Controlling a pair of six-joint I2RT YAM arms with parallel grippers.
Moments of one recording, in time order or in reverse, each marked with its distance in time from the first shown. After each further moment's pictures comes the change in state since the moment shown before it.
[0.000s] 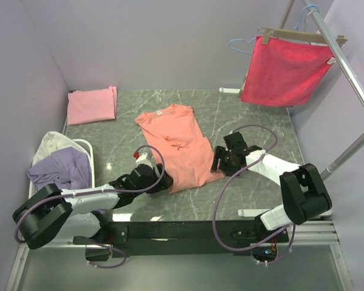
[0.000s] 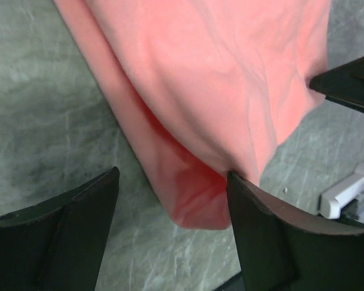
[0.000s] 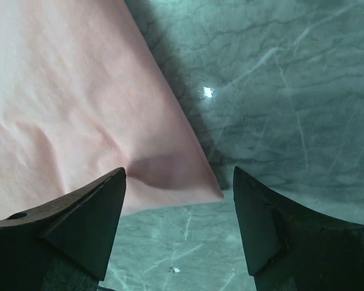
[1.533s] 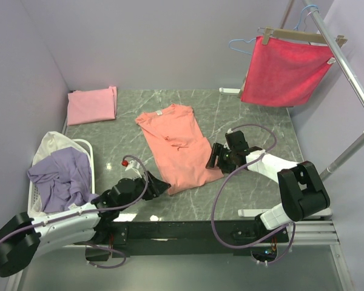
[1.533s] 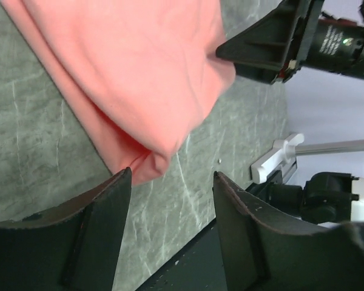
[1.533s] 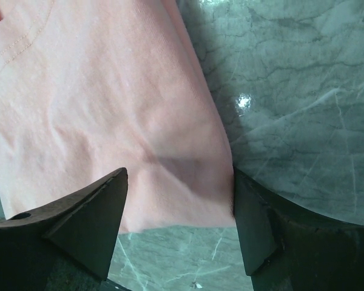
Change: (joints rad) left arm -0.059 -0.370 -0.235 0.157 0.026 -0.072; right arm -0.025 0.029 -0.025 0.156 -0.141 0.004
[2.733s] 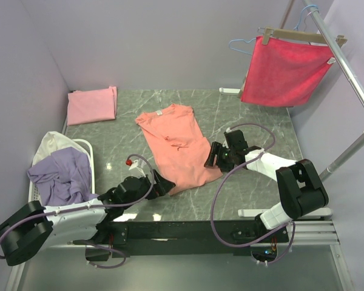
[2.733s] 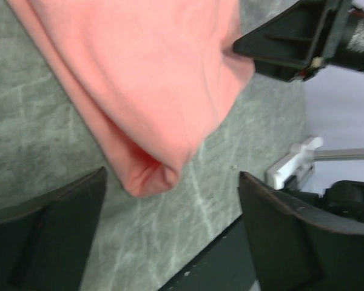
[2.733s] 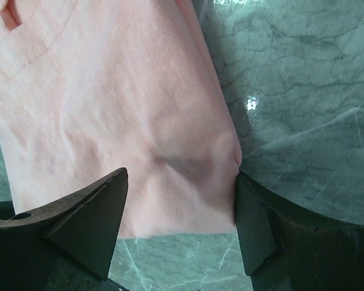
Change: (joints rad) left arm -0.010 0.122 0.024 0.067 -0.032 0.008; right arm 0.000 0.027 0.008 0.042 -0.030 -0.004
